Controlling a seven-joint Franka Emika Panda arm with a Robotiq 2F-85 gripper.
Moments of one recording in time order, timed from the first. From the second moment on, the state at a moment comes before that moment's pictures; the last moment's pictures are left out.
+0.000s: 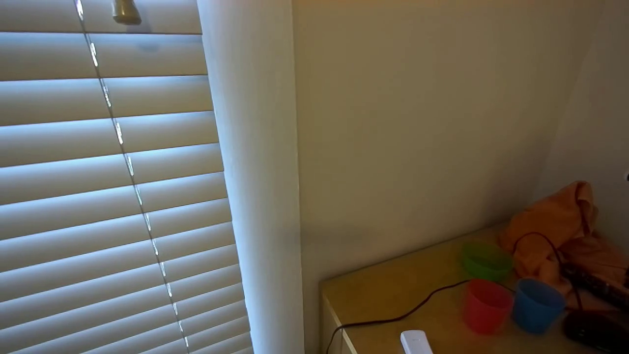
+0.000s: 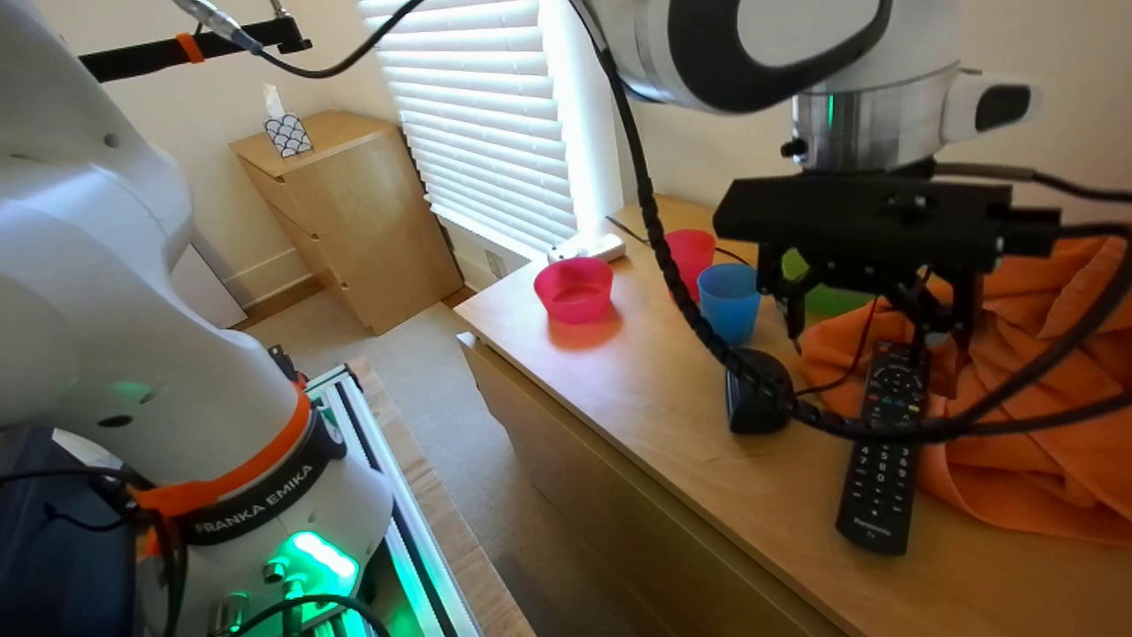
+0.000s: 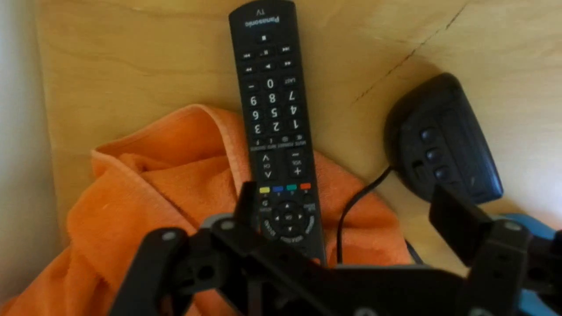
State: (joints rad) arm -0.24 0.11 -0.27 -2.40 -0.15 2.59 -0.61
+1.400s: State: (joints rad) arm -0.40 0.40 -0.23 -2.24 -0.15 2.51 -0.84
